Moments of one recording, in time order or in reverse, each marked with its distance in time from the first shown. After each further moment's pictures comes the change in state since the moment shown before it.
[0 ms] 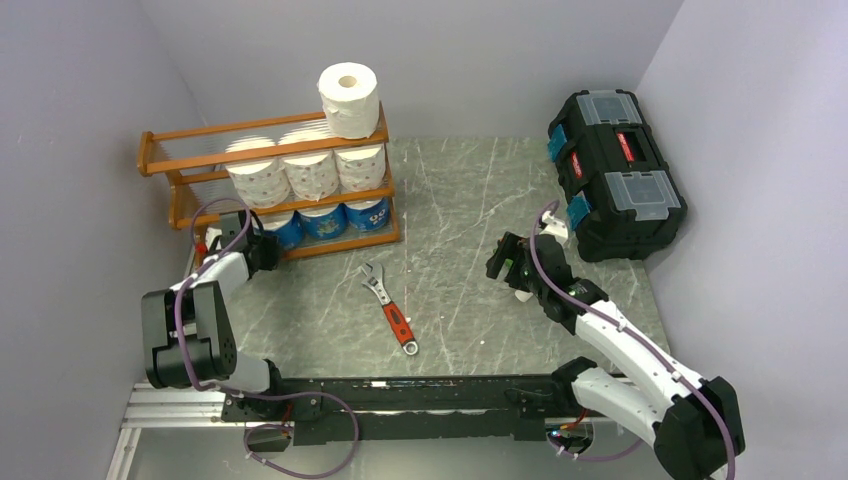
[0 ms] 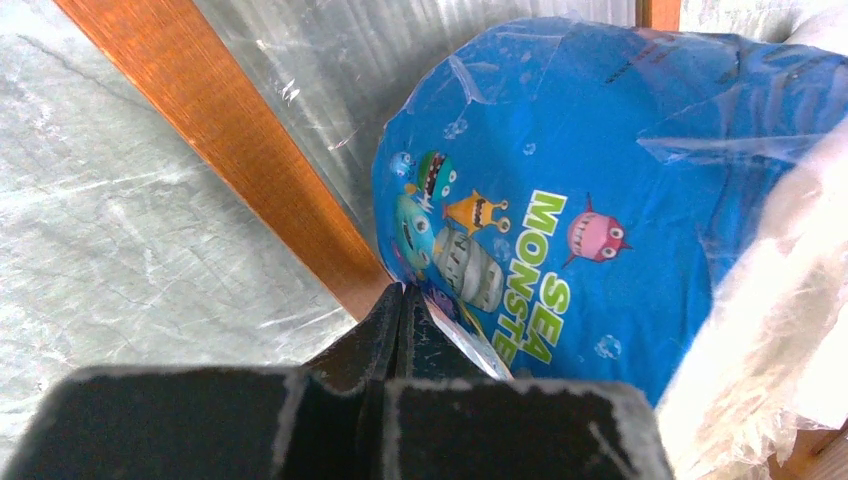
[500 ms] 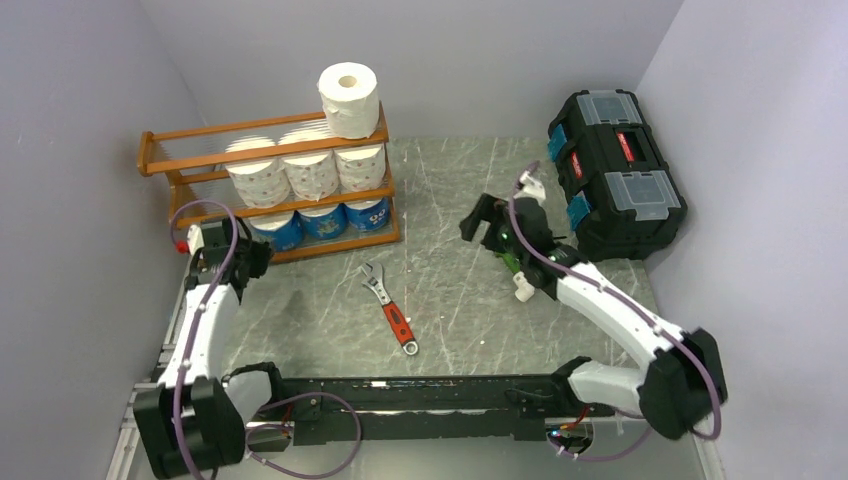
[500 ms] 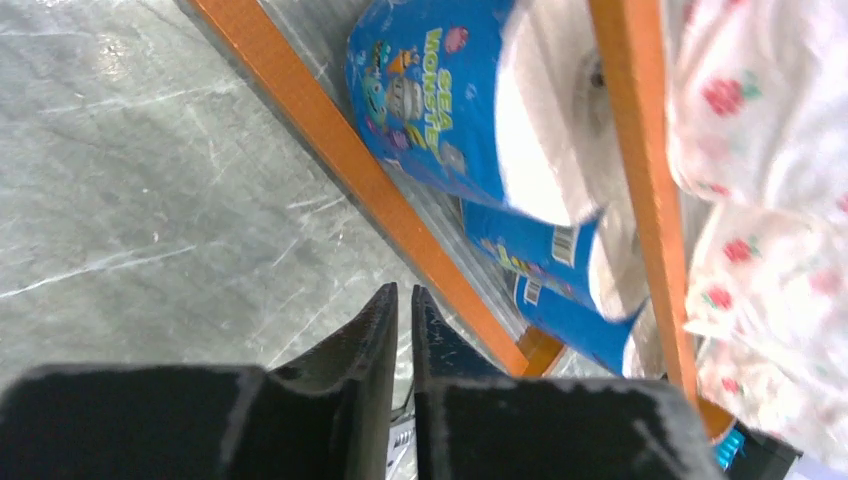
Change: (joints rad) left arm 0.000 -0.376 0.003 -0.283 -0.016 0.108; right arm 0.042 0.197 0.198 0.149 -0.055 -0.003
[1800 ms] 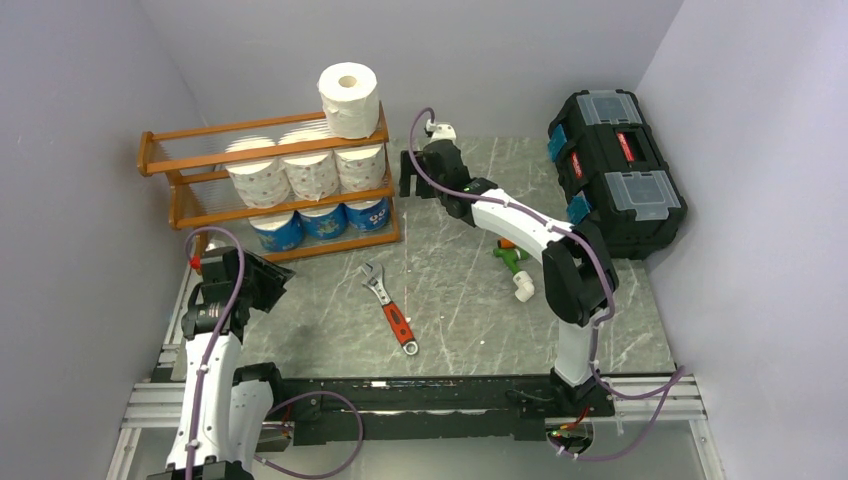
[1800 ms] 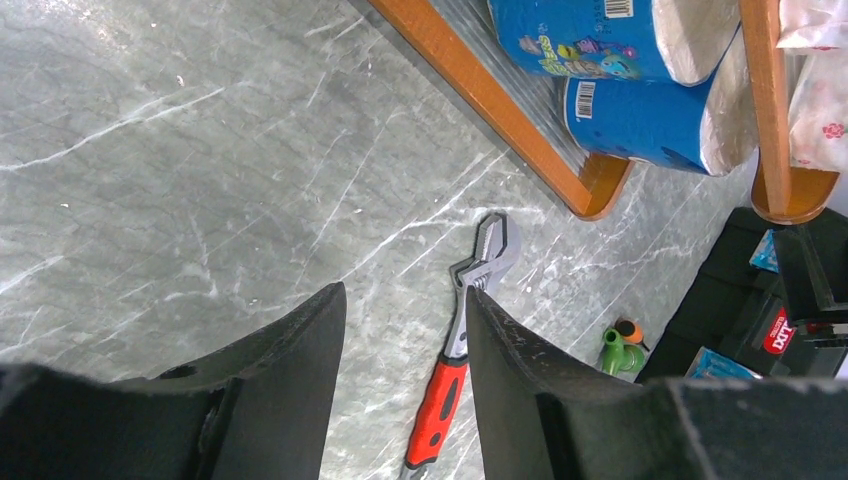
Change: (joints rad) left arm -0.019 -0.375 -0.103 -0.264 0.192 0.207; right arm 0.121 0.791 0.757 0.043 0.035 -0.294
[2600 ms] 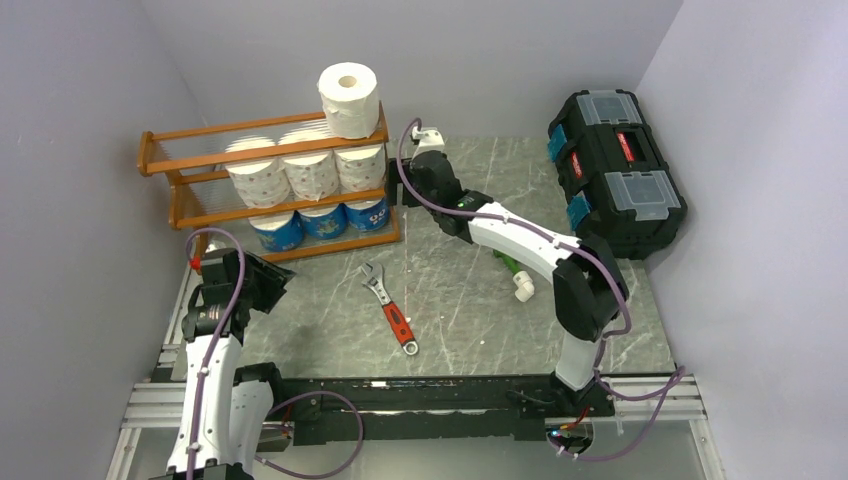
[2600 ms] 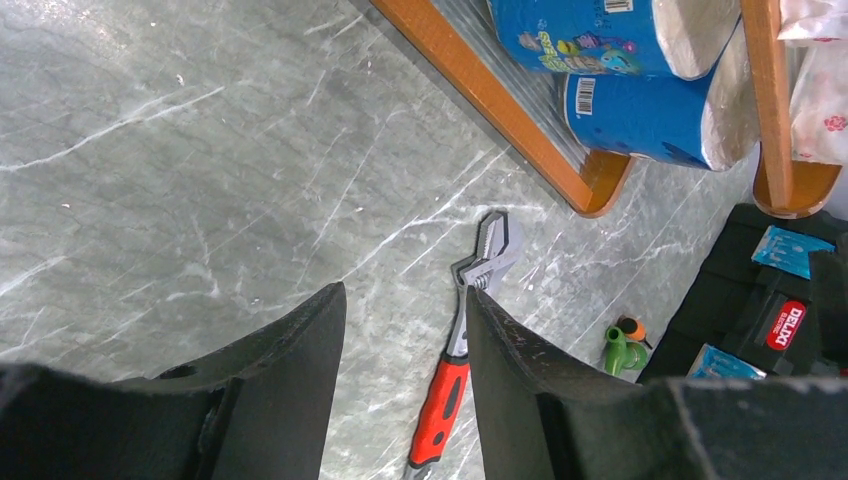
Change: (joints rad) left arm 0.000 -0.015 -0.008 -0.001 0.003 0.007; right arm 0.110 -0.116 -0.093 0.087 0.045 0.000
